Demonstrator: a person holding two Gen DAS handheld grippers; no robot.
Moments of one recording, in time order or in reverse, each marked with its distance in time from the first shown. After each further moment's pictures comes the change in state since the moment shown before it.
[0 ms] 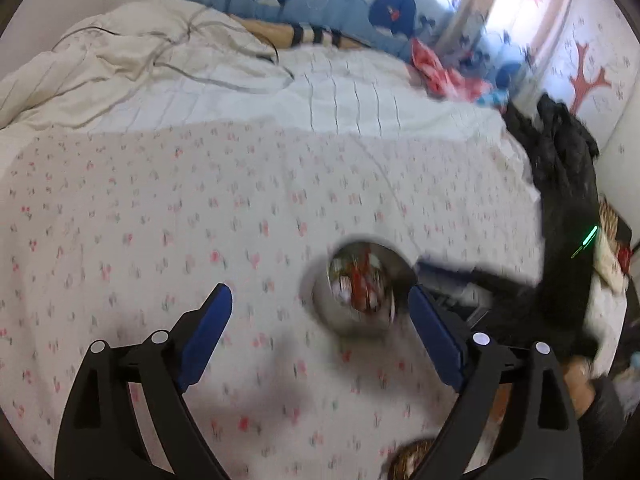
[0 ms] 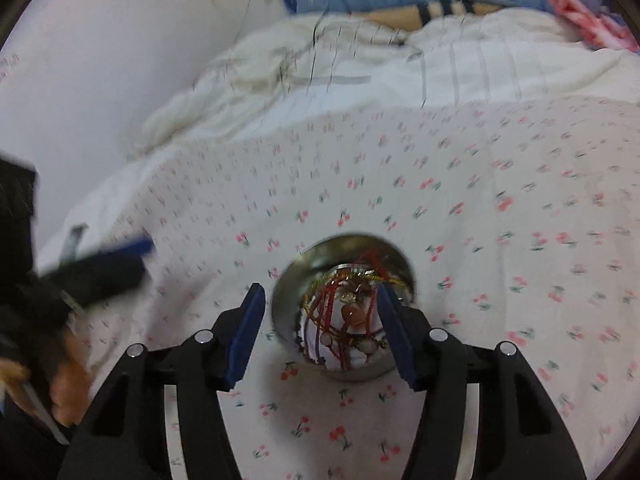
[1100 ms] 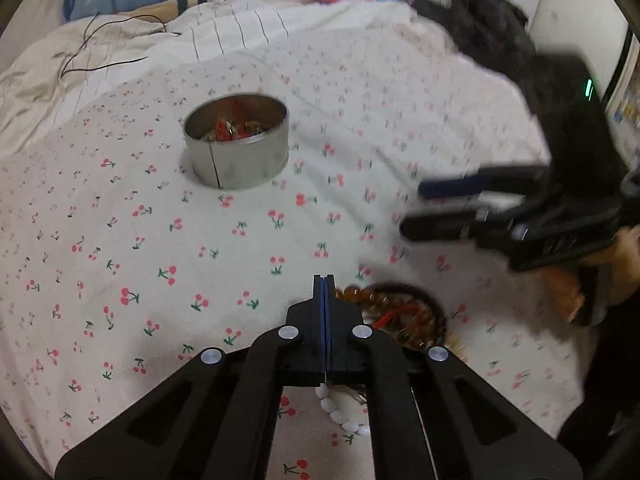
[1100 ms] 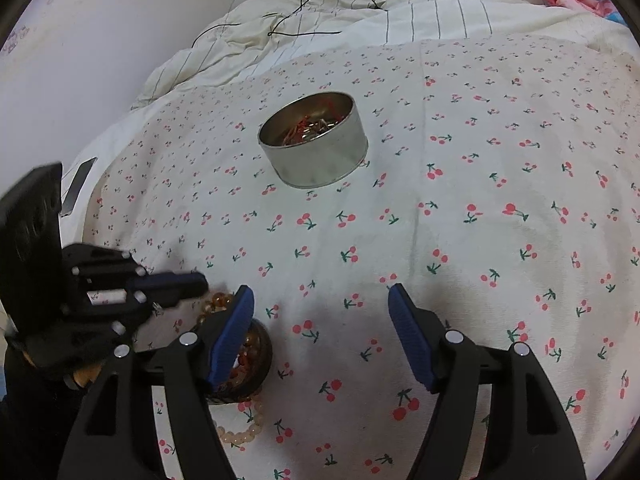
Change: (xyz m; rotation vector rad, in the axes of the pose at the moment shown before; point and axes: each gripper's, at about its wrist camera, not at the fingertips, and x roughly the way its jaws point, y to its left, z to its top) left arm -0.003 -0.072 -0.116 0.309 0.140 -0.101; right arm -0.057 -0.001 -0.111 -0.003 0.193 -0.042
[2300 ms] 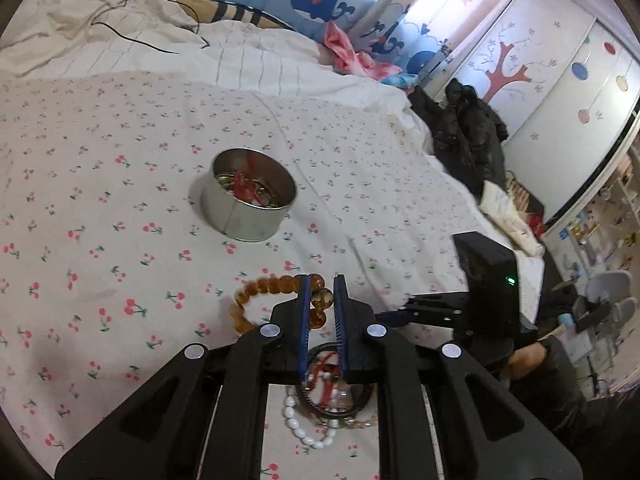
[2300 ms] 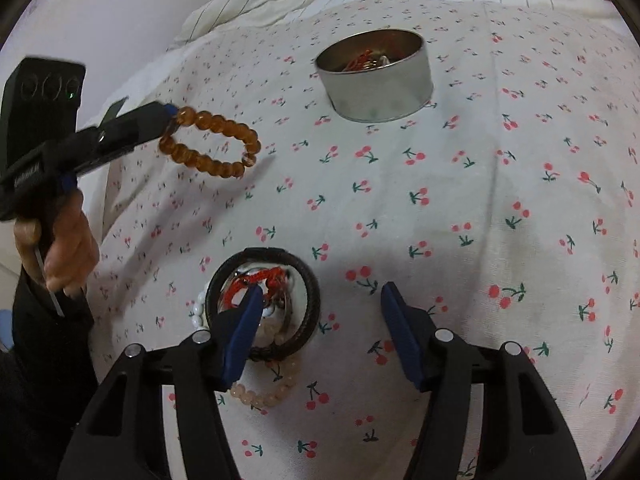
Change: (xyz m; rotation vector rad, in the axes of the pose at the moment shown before) left arm -0.036 0.049 0.015 -0.268 -0.171 -0.252; right arm 0.023 0.026 -0.018 -0.139 0.173 0.067
